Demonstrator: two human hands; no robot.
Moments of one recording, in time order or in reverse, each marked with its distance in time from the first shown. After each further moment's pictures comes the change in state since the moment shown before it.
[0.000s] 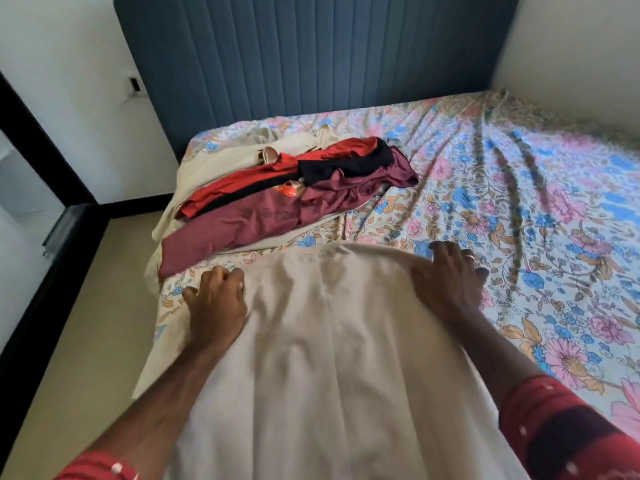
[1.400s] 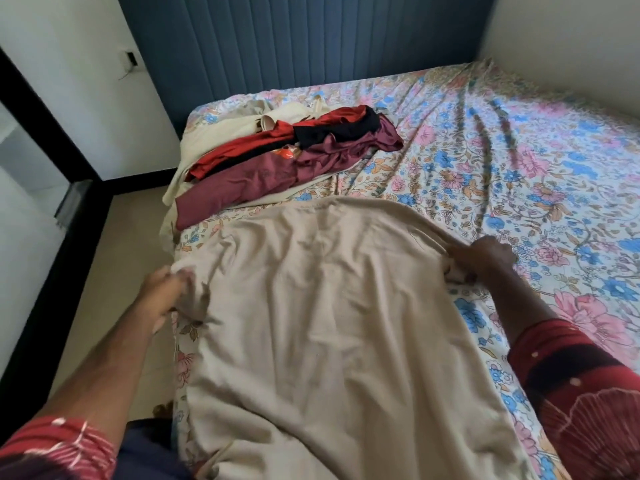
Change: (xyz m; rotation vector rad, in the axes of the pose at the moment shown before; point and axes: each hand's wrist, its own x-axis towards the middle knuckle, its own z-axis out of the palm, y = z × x) left_hand -0.069 -0.098 -0.070 -0.828 -0.279 -0.710; right_hand -0.039 0.107 -0.030 0.207 -0.318 0.540
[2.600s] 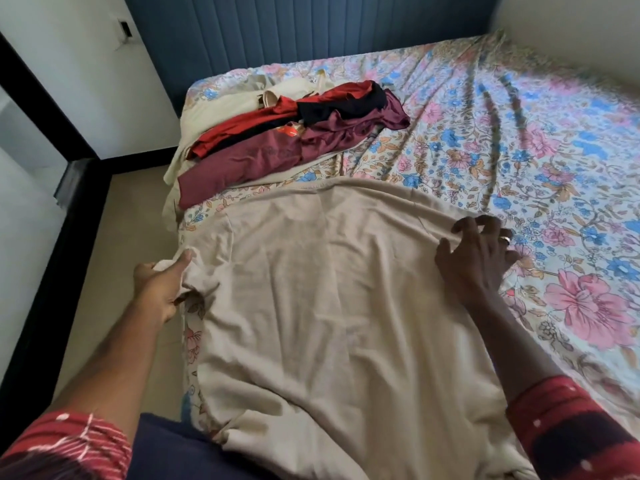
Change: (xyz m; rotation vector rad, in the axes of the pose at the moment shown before) left_hand -0.008 -0.021 -0.007 -0.312 0.196 -0.147; right_hand -0.105 0.008 0.021 -0.001 0.414 -0.484
